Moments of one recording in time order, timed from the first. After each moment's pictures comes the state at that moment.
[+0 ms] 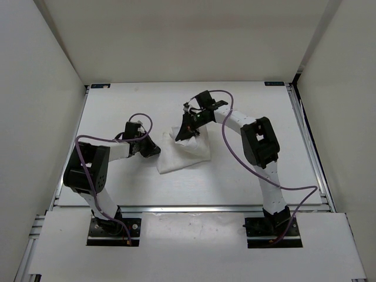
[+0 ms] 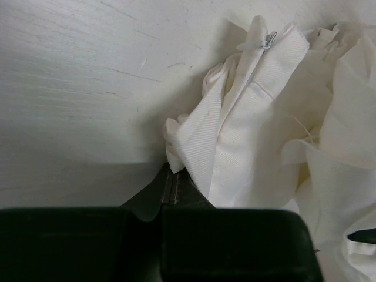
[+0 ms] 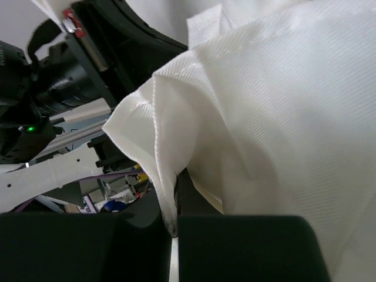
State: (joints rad) left arm -0.22 1.70 0.76 0.05 0.33 -0.83; right arm 0.55 2.26 1.78 -0.56 -0.96 0.60
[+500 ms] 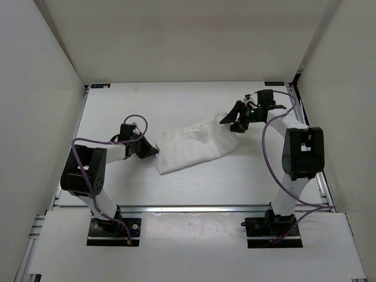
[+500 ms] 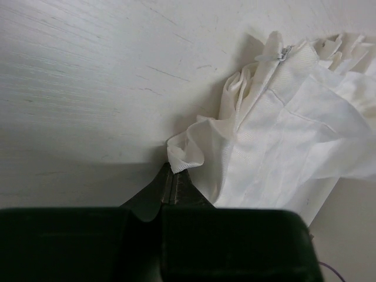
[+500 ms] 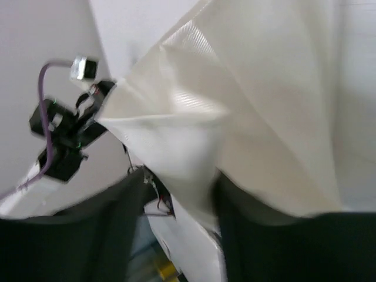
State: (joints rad) left arm -0.17 1.66 0.71 0.06 0.34 -0.82; right arm 0.14 1.87 1.34 -0.41 -0.89 0.64
